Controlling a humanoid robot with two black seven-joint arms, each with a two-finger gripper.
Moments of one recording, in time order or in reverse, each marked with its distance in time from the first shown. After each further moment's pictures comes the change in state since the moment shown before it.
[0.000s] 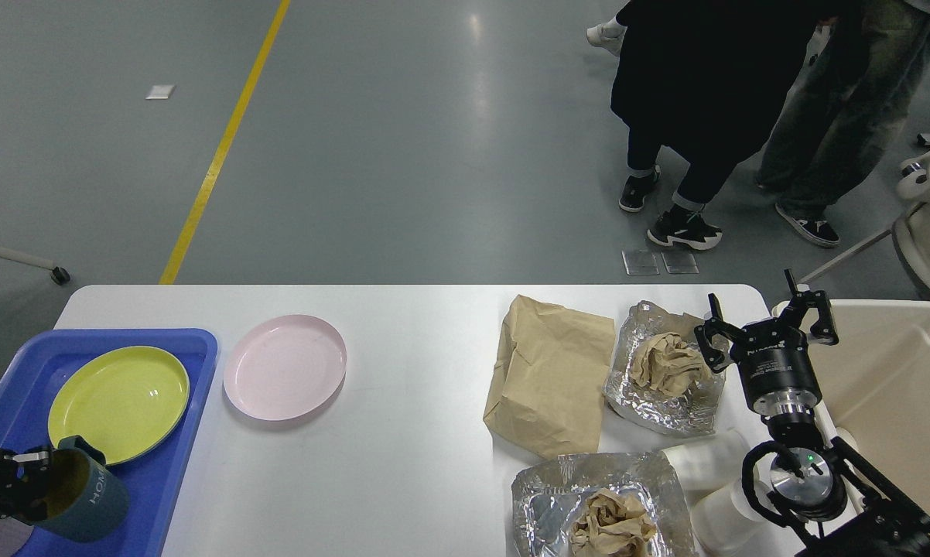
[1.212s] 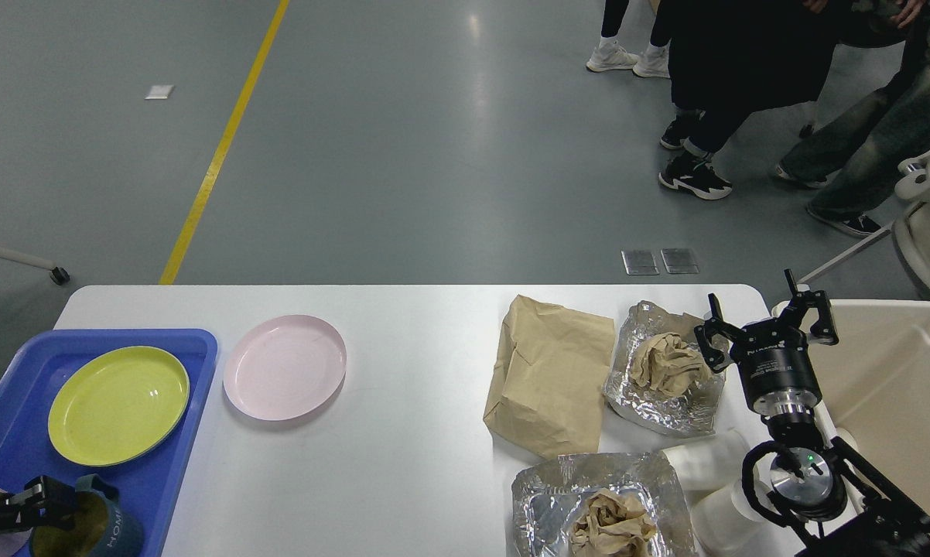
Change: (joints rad) left arm -0.043 0.031 0.156 -0.266 -0.016 0.384 0.009; right arm 0.000 0.000 0.000 0.000 0.000 0.000 0.000
